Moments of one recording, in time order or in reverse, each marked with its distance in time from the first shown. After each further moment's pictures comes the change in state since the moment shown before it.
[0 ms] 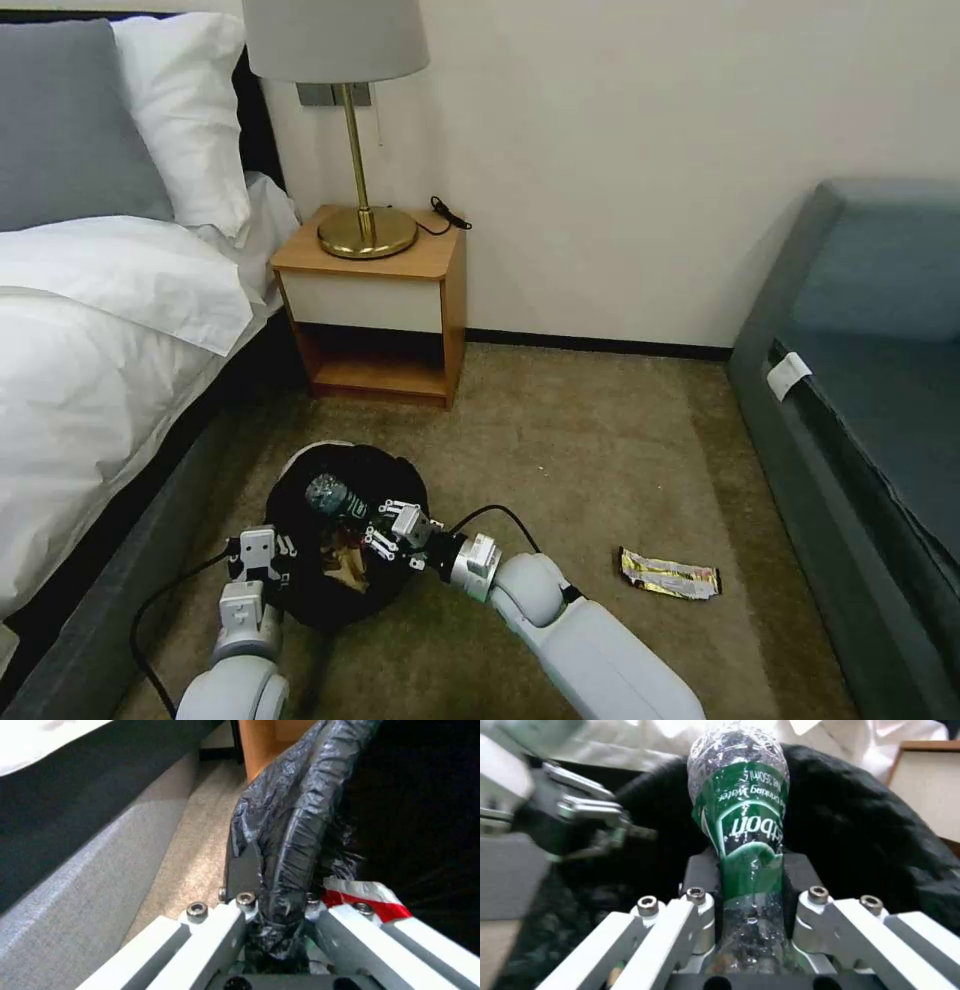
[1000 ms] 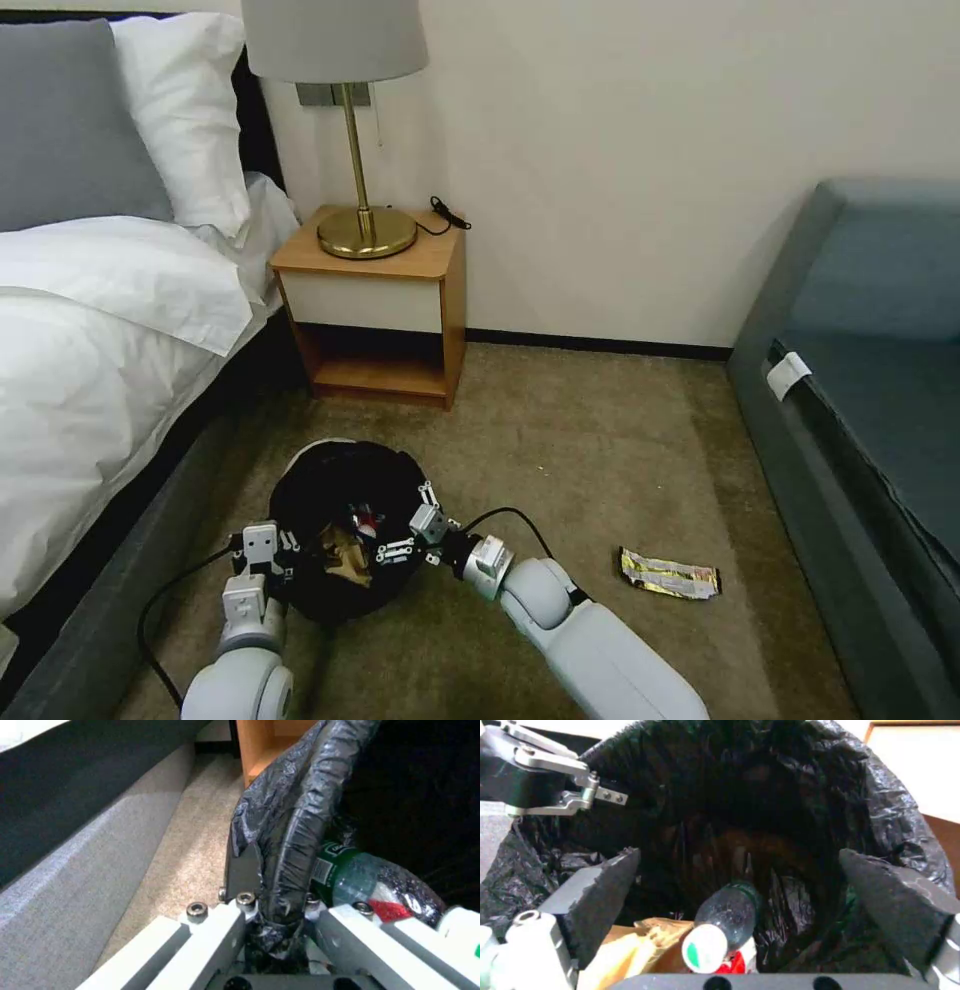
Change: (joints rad) left arm -0.019 -0.013 0.006 0.019 -0.019 0.011 0.002; right arm -0.014 -0.016 0.016 -0.038 -0.031 0.016 0.067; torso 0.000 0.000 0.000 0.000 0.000
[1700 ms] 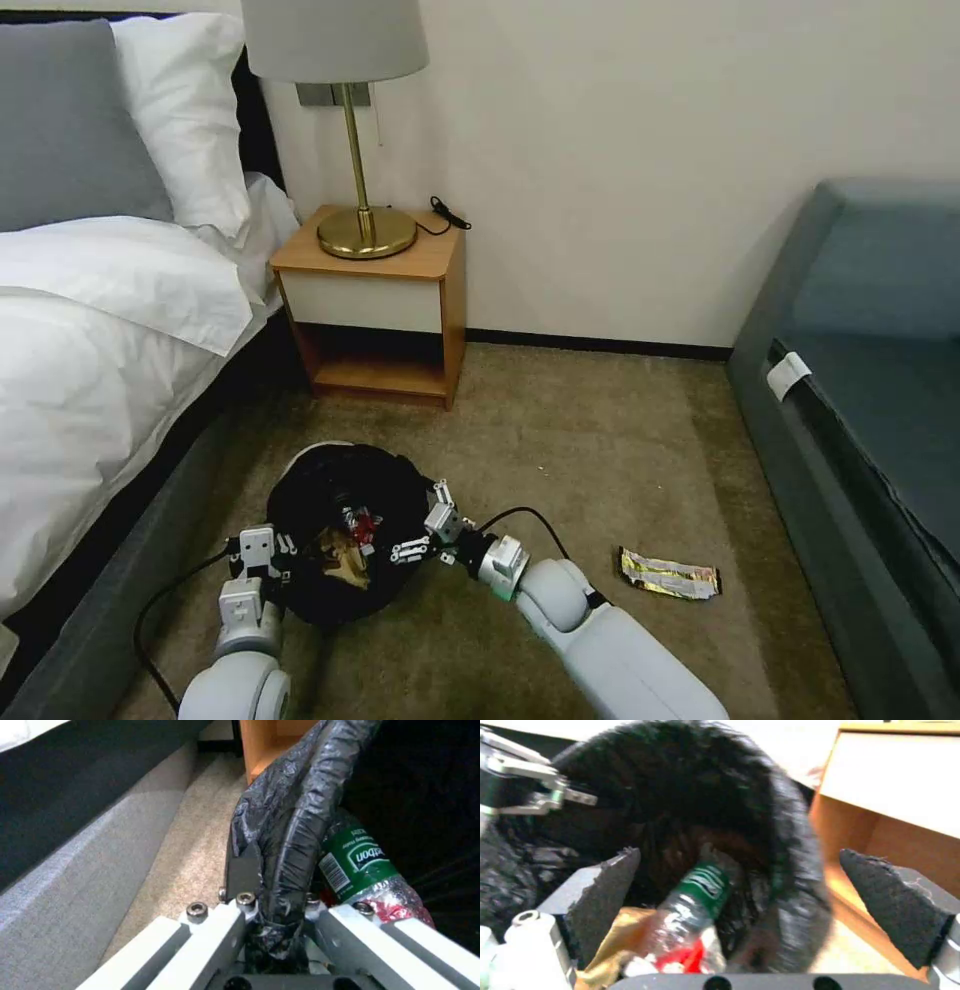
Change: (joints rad) left arm 0.005 0.012 -0.007 -0.002 -0.013 -0.006 0.000; right arm -0.024 -0.069 0.048 0.079 0.022 -0.023 0.007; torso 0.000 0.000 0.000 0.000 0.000
